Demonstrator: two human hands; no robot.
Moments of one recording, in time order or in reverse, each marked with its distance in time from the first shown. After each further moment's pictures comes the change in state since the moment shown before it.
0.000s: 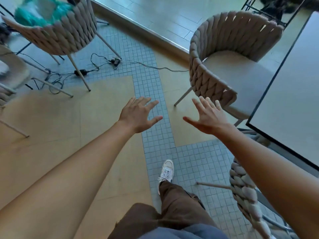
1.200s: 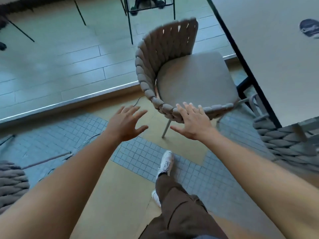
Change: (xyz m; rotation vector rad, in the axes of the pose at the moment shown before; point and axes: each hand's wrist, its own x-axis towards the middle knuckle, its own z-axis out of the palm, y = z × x) left_hand 0.507 -0.120 -0.070 0.250 -0.128 0.959; right_hand 0.298 0.007 -0.044 0.283 0.068 0.768
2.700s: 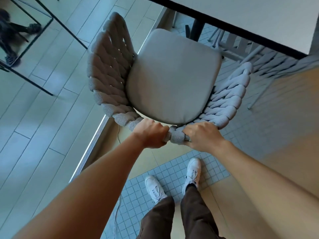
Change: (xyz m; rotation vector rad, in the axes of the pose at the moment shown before) left_hand 0.296 -0.056 0.059 0.322 -0.031 1.121; right_hand 0.130 -0.057 0.061 0.141 0.279 0.507
